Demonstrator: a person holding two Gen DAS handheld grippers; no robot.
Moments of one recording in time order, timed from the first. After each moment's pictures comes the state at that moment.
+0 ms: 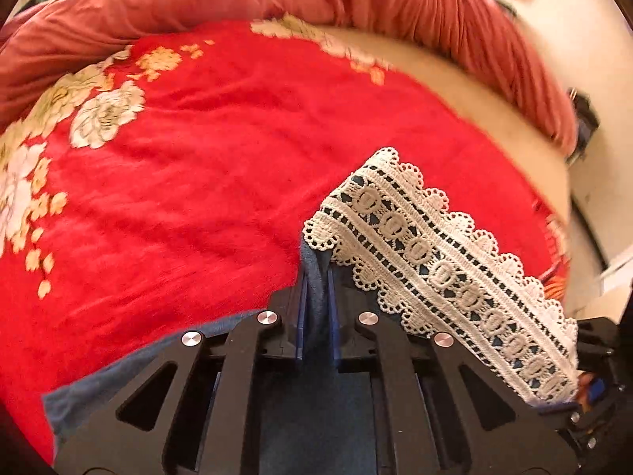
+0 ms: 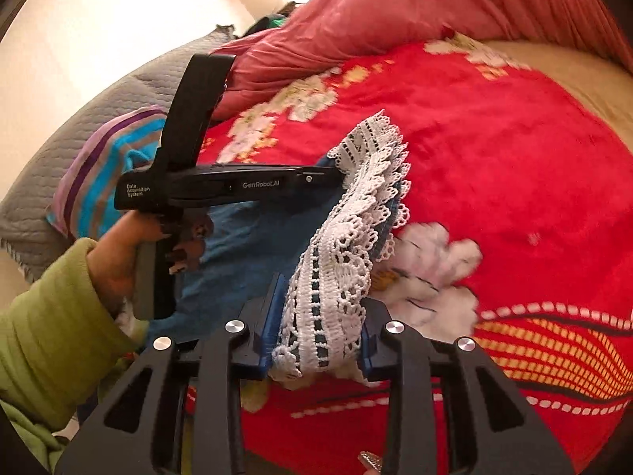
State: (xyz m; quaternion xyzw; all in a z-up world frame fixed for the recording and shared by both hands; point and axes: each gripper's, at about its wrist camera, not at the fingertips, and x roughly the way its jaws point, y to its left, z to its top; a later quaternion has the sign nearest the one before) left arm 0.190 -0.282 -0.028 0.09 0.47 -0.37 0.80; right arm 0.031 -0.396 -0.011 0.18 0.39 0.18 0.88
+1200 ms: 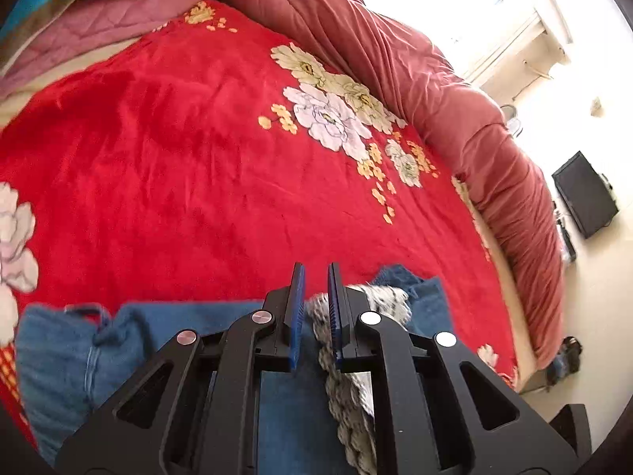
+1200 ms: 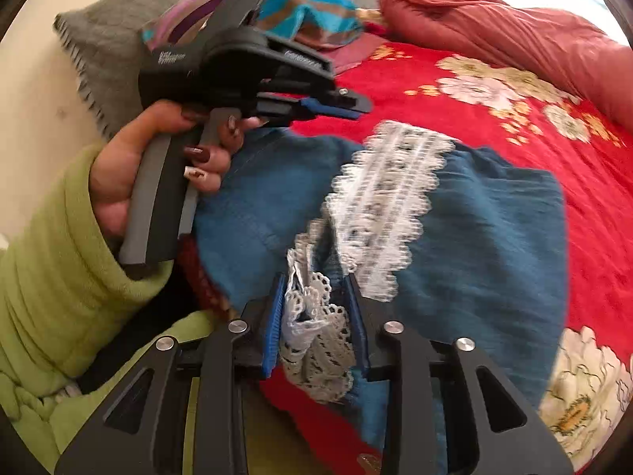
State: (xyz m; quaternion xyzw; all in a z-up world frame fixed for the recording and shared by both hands) left arm 0.146 0.051 -0.015 -0.26 0.43 -0.15 0.85; right arm 0.023 -0.133 -0.012 -0.05 0.41 0.40 0.82
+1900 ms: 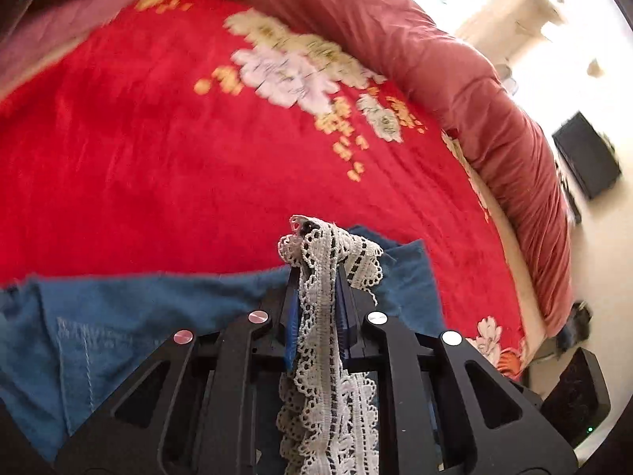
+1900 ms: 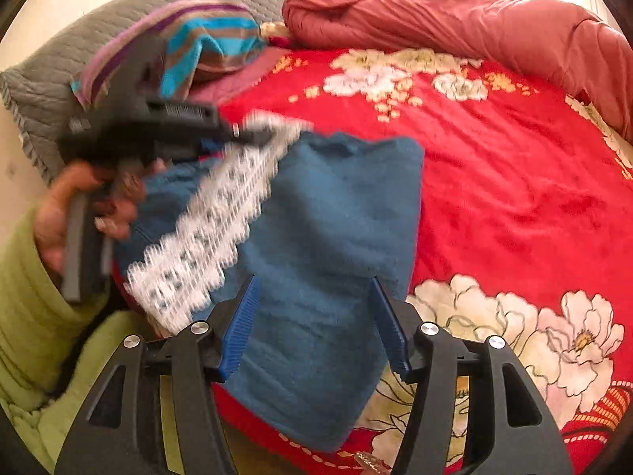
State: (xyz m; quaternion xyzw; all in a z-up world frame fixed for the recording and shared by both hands) left arm 0.153 -0.015 -0.017 -0.19 0.46 -0.18 0.85; right arm 0.050 -0.220 -0.023 -0.02 0.44 0.25 0.86
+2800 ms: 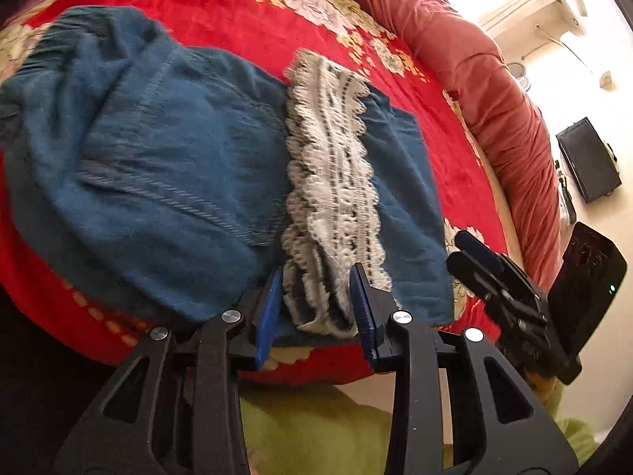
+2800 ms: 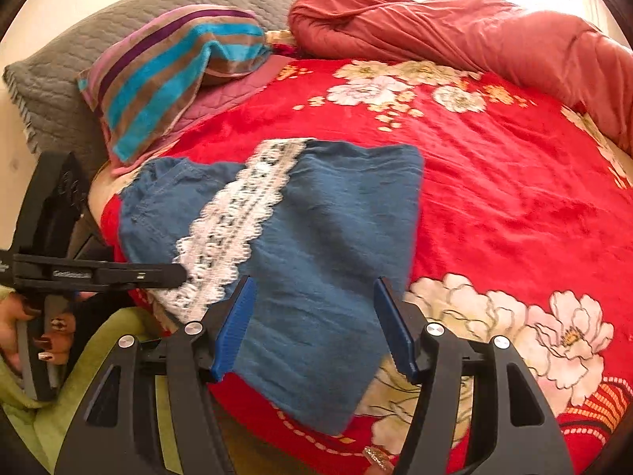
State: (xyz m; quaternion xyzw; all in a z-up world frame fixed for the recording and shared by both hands) left arm 0.025 -0.014 -0.043 -0.24 0.52 -0.16 0.80; right arm 0.030 -0.224 -0.007 -0.01 0.41 0.27 0.87
